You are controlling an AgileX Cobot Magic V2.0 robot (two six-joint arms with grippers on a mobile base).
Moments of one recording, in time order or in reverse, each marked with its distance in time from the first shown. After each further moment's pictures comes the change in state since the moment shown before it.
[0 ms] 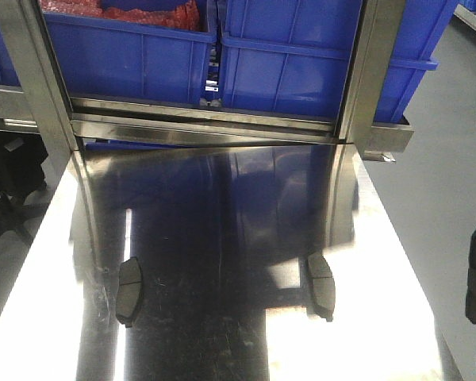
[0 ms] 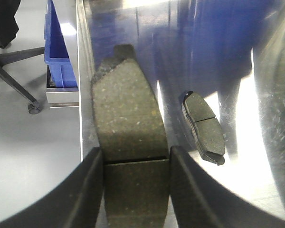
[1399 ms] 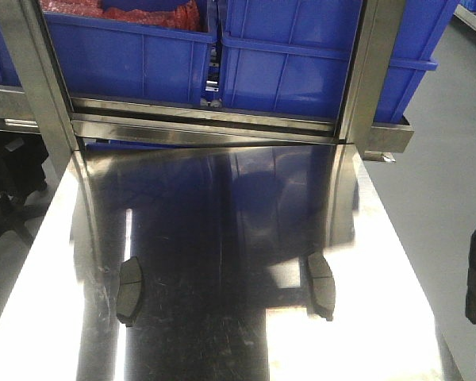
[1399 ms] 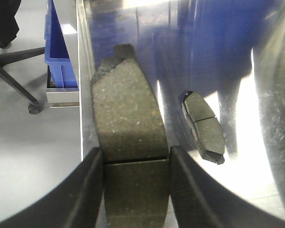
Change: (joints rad) left arm 0.000 0.000 0.000 0.000 0.000 0.000; right arm 0.000 0.000 0.000 0.001 0.000 0.000
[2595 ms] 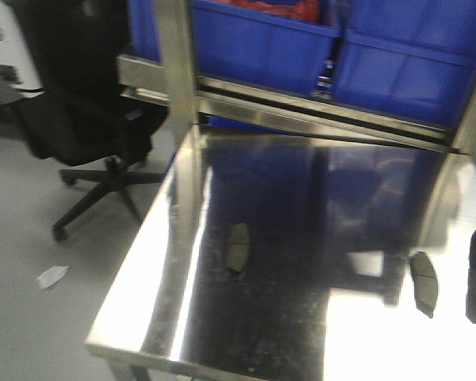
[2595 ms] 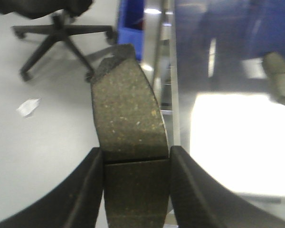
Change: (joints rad) left arm 0.000 0.000 0.000 0.000 0.000 0.000; right arm 0.000 0.000 0.000 0.003 0.000 0.000
